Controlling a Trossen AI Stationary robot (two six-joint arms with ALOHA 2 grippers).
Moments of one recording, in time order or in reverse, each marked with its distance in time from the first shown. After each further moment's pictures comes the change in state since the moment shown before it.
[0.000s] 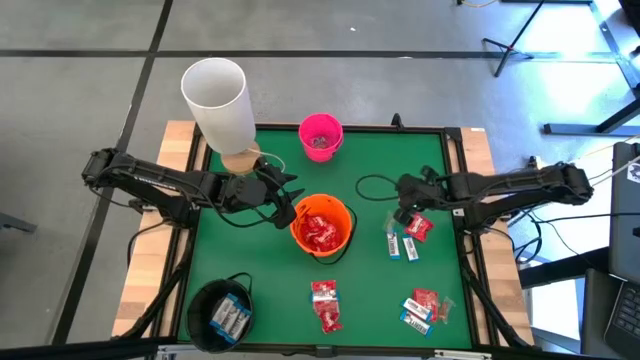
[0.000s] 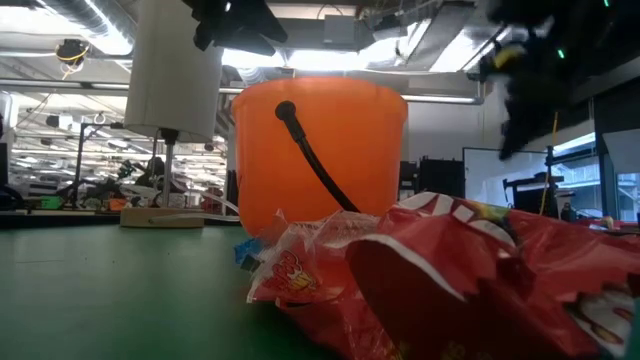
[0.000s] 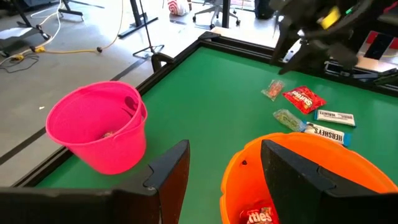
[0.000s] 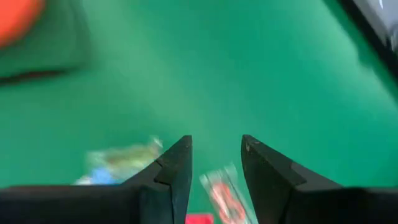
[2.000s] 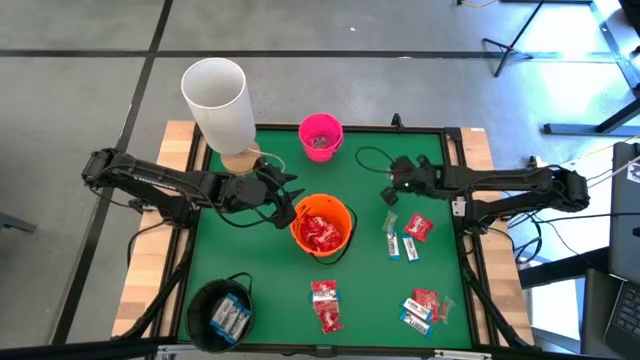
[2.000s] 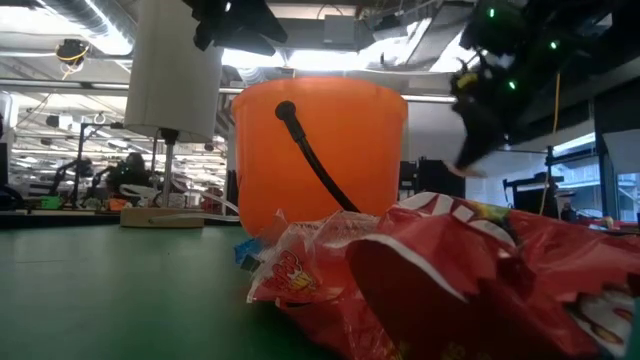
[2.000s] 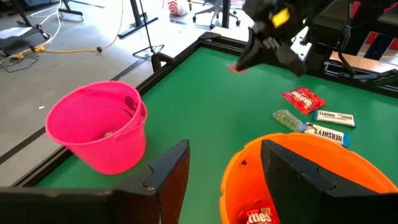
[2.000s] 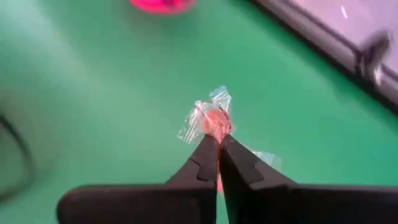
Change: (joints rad) left arm 0.000 0.000 0.000 0.000 0.000 -0.003; right arm -0.218 0.054 -0.085 0.402 0.039 -0.091
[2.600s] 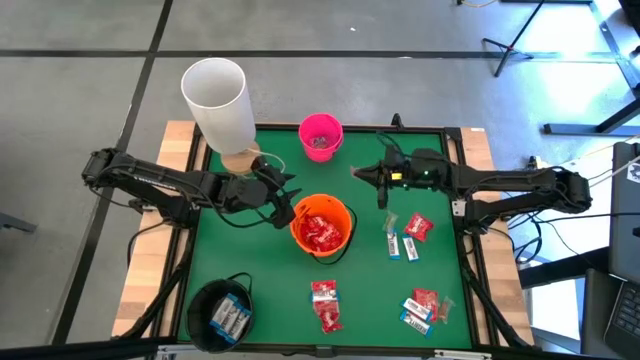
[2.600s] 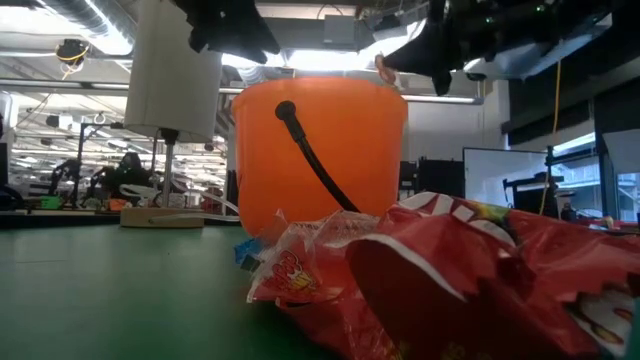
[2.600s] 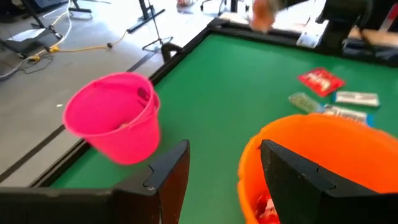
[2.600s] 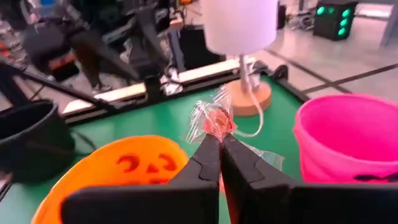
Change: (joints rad) left arm 0.002 0.000 0.000 -0.072 -0.026 0.026; right arm -0.021 -0.015 0.003 0.716 -0.487 -0.246
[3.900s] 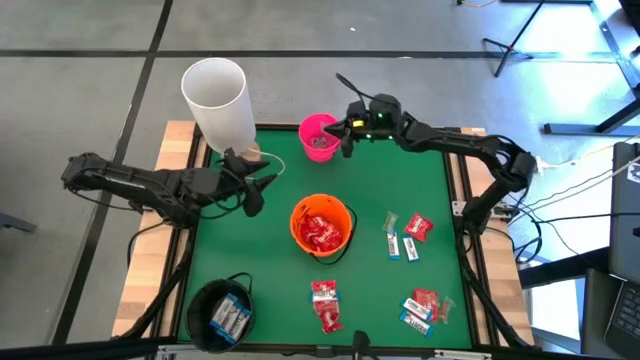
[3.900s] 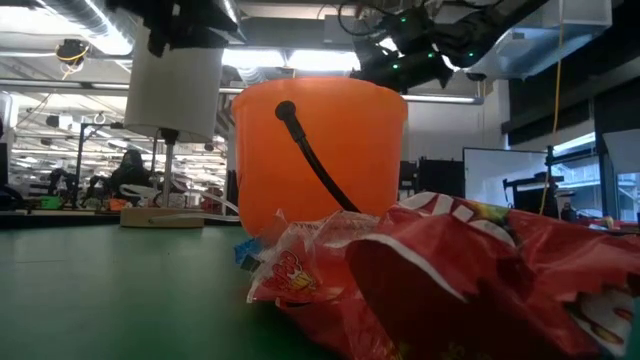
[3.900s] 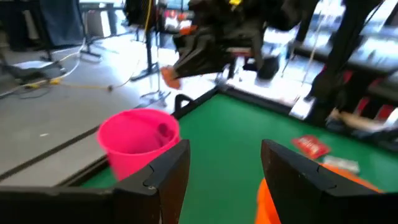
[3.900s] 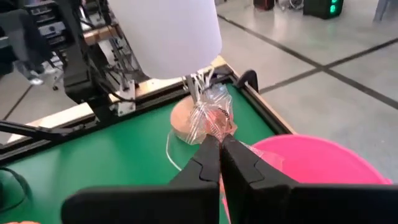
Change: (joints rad) left arm 0.013 -0.404 -0.339 0.312 -0.040 0.055; right arm -0.338 0.533 0.480 -0.036 -0.307 -0.041
